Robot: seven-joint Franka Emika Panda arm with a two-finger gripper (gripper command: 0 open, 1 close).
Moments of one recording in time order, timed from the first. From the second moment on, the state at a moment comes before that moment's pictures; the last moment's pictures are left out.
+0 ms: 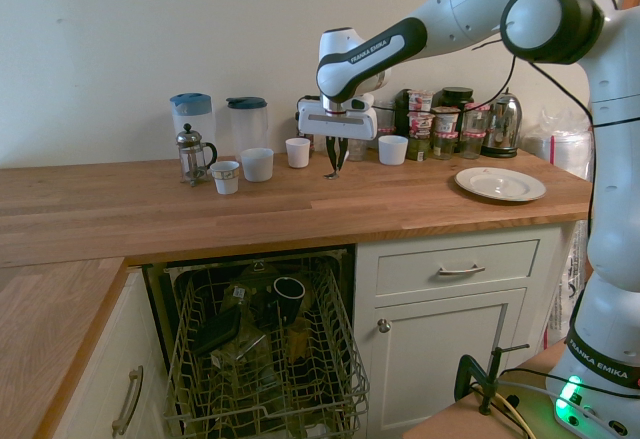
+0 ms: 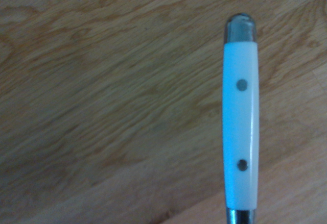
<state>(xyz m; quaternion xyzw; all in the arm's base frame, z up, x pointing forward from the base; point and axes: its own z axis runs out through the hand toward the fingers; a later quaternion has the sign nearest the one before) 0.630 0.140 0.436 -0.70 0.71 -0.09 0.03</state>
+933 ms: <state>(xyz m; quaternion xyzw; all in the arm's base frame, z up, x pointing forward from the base) 0.360 0.314 0.360 -0.84 0.53 -0.10 0.03</state>
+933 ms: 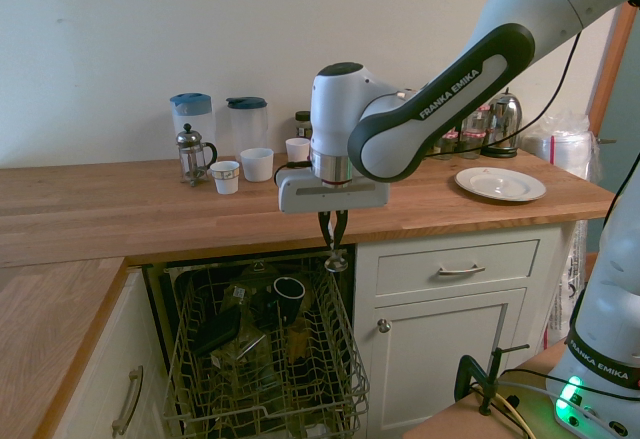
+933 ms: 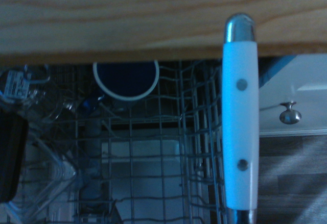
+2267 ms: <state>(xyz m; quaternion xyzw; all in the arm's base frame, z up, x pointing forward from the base) 0.414 0.361 0.147 -0.87 0.49 0.05 -0.06</state>
